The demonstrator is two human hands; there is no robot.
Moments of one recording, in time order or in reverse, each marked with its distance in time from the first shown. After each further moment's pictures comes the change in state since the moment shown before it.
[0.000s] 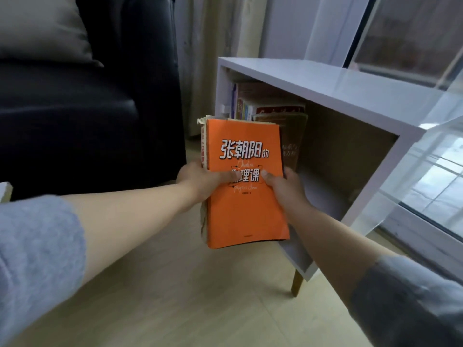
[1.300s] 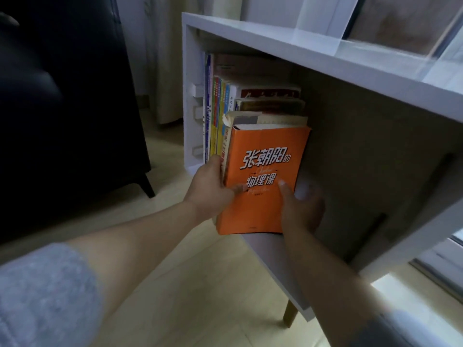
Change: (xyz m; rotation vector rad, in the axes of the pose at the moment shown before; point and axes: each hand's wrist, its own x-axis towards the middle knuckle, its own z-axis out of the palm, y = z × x) left_hand 0.100 -0.023 0.086 0.069 -0.128 0.270; right_hand 0.083 0.068 -0.030 -0.227 0.663 -0.014
